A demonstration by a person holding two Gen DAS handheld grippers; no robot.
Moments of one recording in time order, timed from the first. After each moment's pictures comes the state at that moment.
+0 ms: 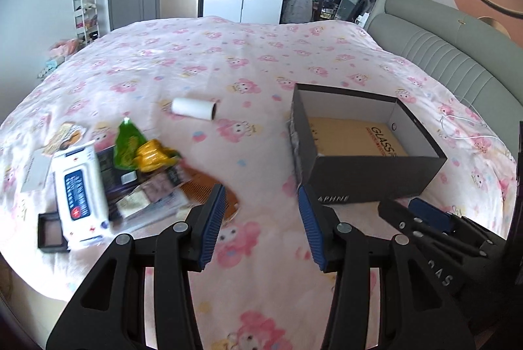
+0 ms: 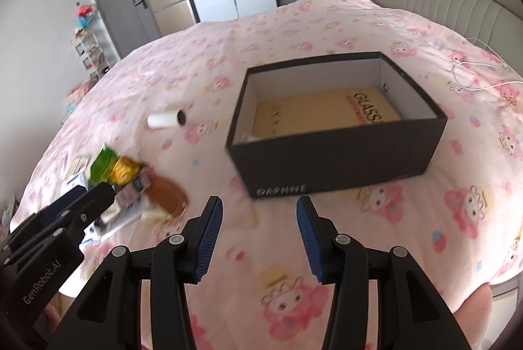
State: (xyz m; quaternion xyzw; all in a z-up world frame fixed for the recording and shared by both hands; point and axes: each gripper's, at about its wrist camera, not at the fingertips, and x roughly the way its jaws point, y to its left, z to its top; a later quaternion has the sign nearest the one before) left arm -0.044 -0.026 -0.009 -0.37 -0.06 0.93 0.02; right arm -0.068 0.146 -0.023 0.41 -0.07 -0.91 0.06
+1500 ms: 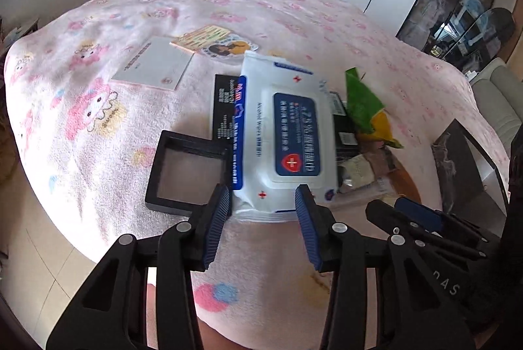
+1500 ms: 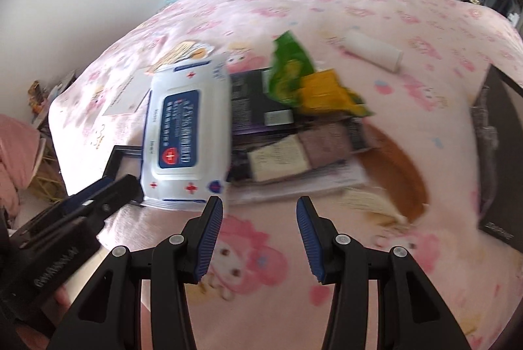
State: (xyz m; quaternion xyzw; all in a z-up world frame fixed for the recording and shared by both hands) left arm -0.002 -0.285 -0.125 -0.41 -0.23 0.87 -0.15; right arm -0.098 -0.131 -0.107 0.49 0.07 -0.82 0.30
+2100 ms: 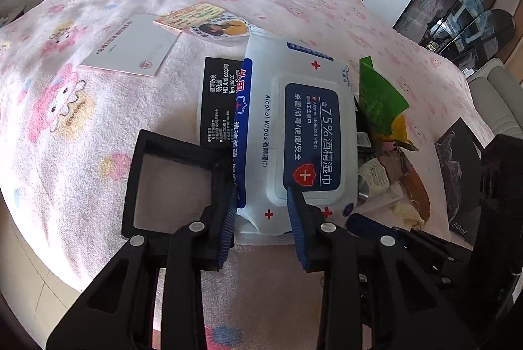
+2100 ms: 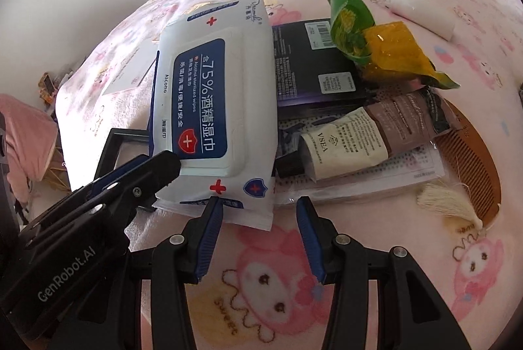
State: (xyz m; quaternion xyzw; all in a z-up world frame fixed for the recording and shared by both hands) left arm -0.031 -0.297 -0.150 -0.43 -0.25 0.86 -0.12; right arm -0.110 -0.165 -0.152 0.54 0.05 -0.77 0.33
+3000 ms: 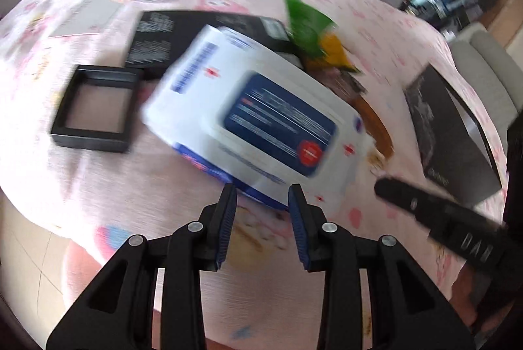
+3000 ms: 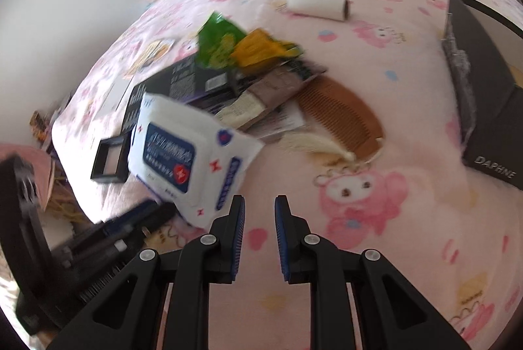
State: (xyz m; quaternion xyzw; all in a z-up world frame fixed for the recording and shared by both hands) left arm -0.009 -0.215 -0.144 -0.47 -0.23 0.85 -0.08; right arm -0.099 -0.056 -0.115 0.54 0.00 -0.80 0.28
